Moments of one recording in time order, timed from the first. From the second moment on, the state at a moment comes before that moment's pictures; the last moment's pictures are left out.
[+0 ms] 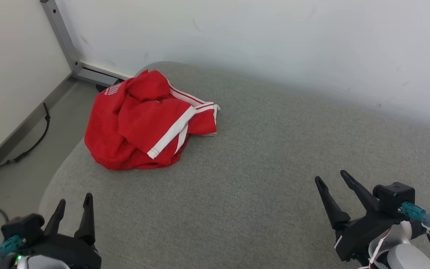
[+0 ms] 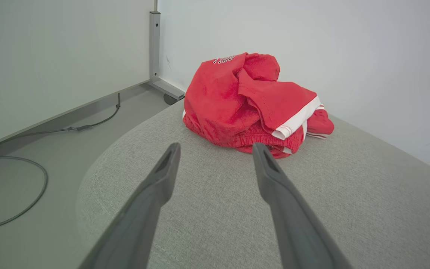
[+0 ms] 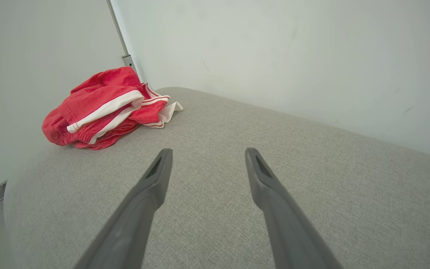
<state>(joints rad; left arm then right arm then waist) -0.16 0.29 -0.30 0.29 -0.58 0.12 -0.10 -0.16 -0.34 0.34 0.16 0.56 -0.03 -0.07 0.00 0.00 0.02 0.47</state>
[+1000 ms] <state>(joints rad) -0.73 0.32 -0.37 0.55 -0.58 0.06 0.26 -0.22 -0.40 0.41 -0.08 0.50 -0.02 0.08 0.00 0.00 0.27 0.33</state>
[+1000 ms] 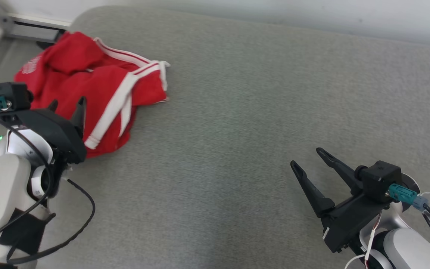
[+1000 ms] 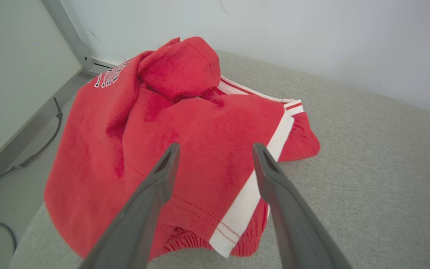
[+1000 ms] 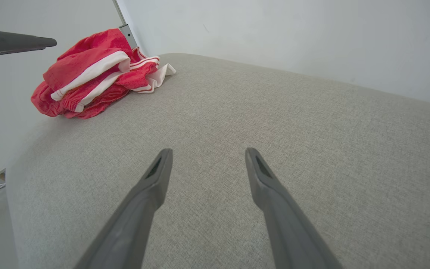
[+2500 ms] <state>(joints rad) -1.01 0.26 -0.44 0.78 -0.46 0.06 0.24 -0.23 -0.39 0.37 -0.03 0.53 -0.04 0.07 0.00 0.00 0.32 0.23</state>
